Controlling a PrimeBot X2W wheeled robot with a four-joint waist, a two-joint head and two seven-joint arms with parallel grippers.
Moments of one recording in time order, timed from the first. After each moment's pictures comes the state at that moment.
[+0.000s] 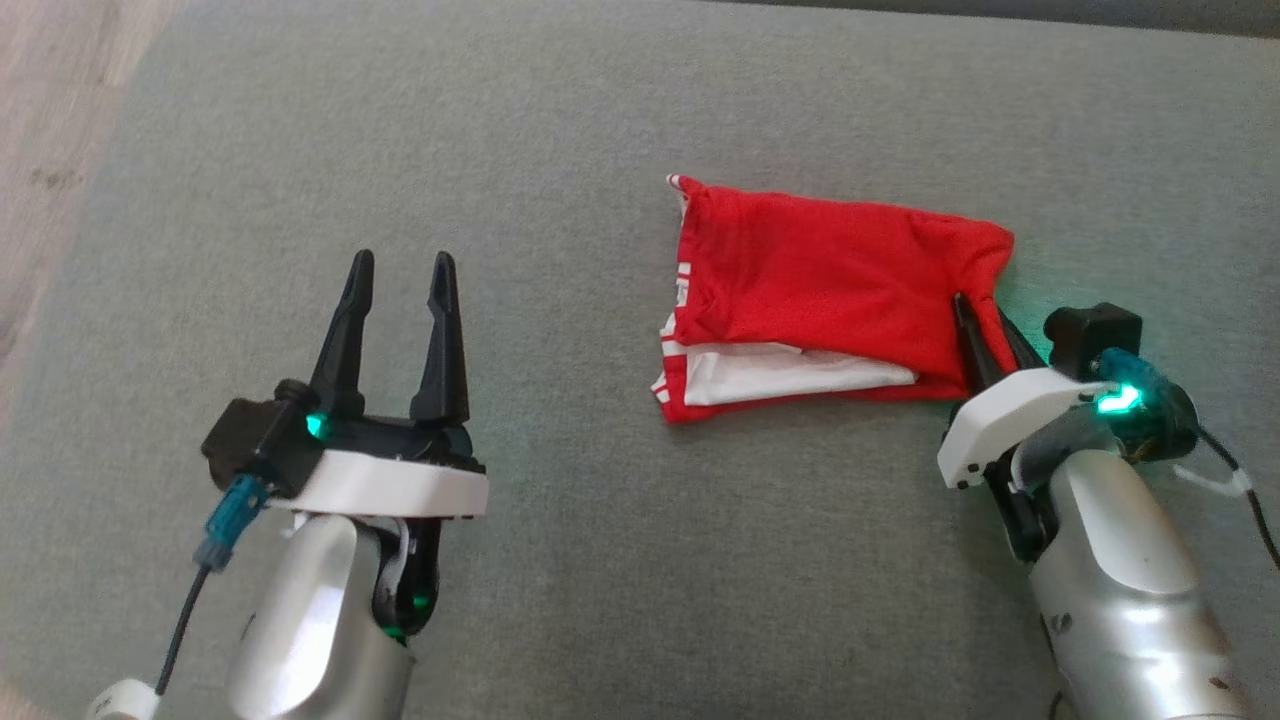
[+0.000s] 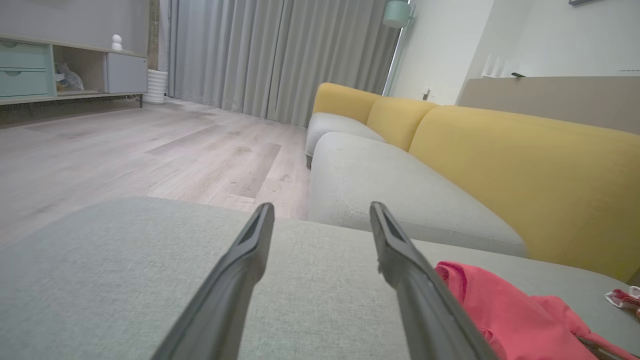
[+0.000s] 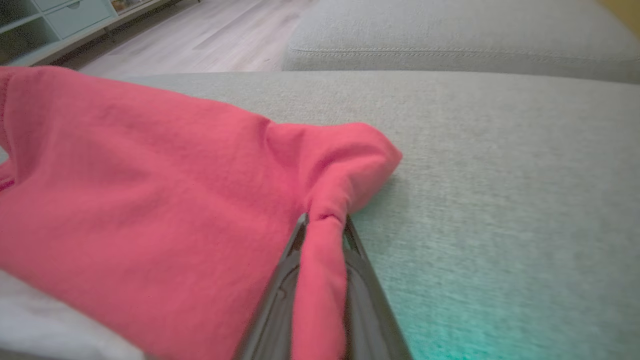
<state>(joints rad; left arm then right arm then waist) -0.32 0.04 -0.21 0.28 -0.35 -0.11 -0.25 -0.50 -0.06 0.02 0.79 0.07 0.13 -0.10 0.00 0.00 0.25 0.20</state>
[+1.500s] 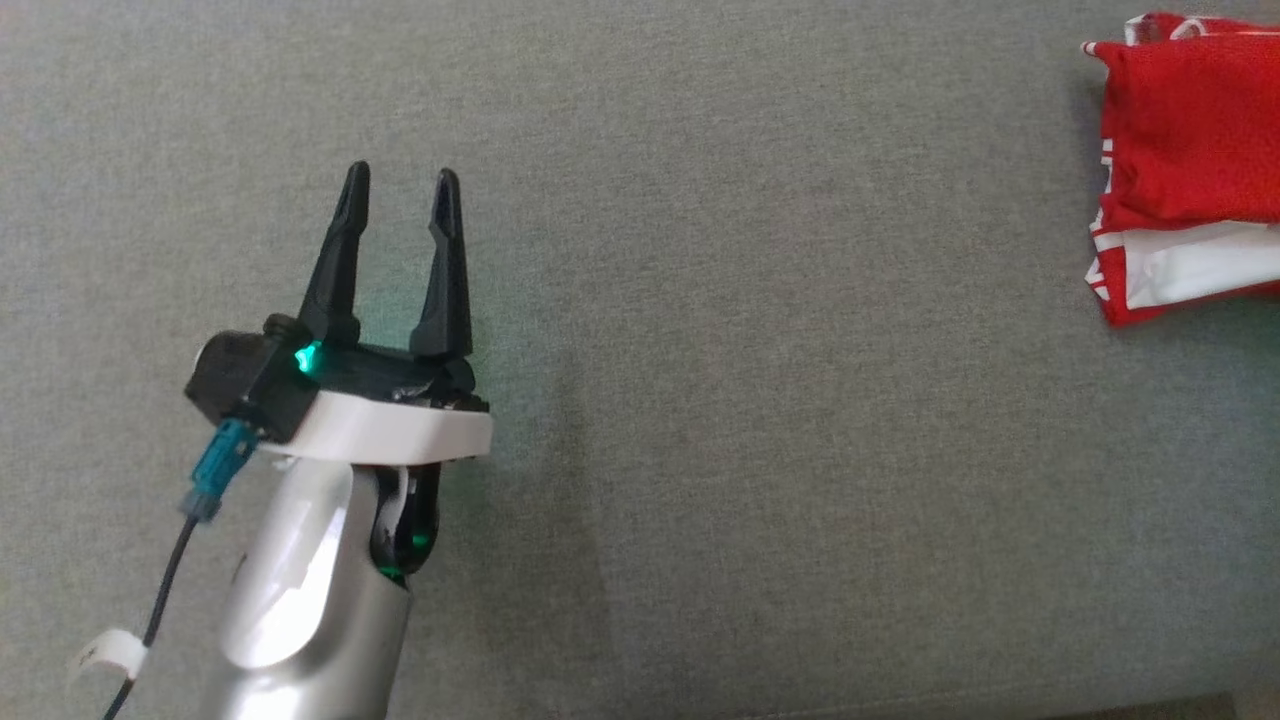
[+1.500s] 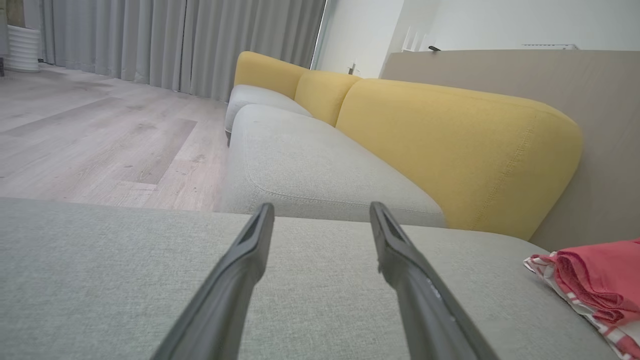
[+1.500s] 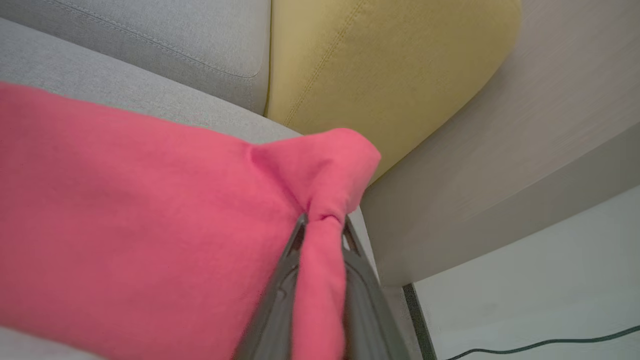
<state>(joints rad) -0.41 0.04 -0.23 0.24 -0.33 -0.11 -0.26 -0.49 -0.56 -0.18 0.45 -0.08 0.13 0.11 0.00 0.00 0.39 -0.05</state>
